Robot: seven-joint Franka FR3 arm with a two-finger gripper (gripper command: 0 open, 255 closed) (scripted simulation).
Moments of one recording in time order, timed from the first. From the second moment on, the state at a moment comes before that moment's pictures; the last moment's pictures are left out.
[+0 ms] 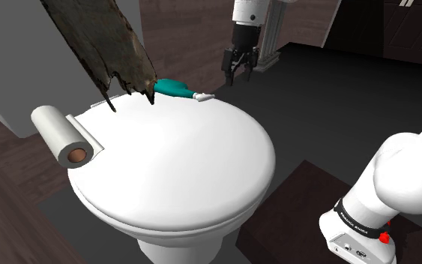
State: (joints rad) arm 0.10 -0.25 0.08 -1.96 0.12 1.68 0.09
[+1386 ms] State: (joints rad) arm 0.17 0.26 0.16 -1.47 0.19 1.69 0.17
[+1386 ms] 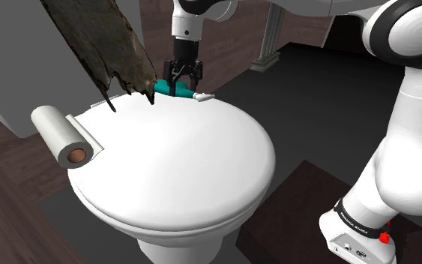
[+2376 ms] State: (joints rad) arm 0.17 0.27 0.16 -1.43 0.18 1.66 0.18
